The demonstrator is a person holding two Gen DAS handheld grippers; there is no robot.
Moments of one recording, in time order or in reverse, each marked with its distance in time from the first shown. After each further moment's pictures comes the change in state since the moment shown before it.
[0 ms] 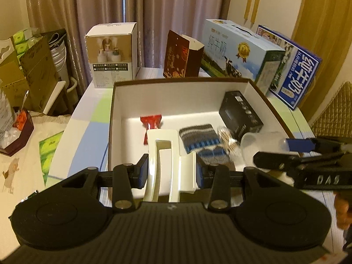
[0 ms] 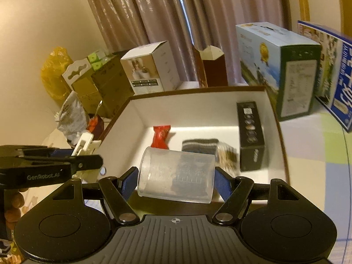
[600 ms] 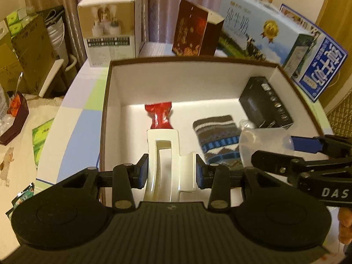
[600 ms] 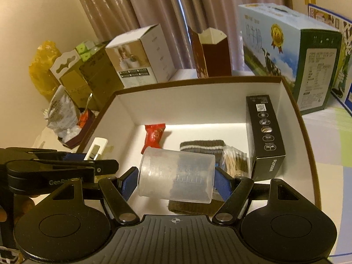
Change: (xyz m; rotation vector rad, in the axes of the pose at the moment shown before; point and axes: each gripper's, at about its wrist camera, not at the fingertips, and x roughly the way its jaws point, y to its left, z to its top) left arm 0.083 0.021 0.016 -0.027 0.155 0.017; right arm 0.068 -0.008 0.020 0.041 0.080 -0.026
